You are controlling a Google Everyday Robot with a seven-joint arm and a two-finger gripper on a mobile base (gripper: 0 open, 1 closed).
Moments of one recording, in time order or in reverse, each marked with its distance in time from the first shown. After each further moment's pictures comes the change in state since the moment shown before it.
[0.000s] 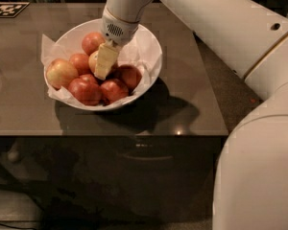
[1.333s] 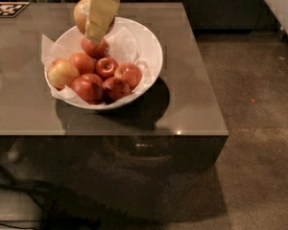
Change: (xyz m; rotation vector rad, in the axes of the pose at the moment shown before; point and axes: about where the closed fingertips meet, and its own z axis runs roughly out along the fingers) arm -0.035 0.052 -0.150 0.190 -0.101 -0.172
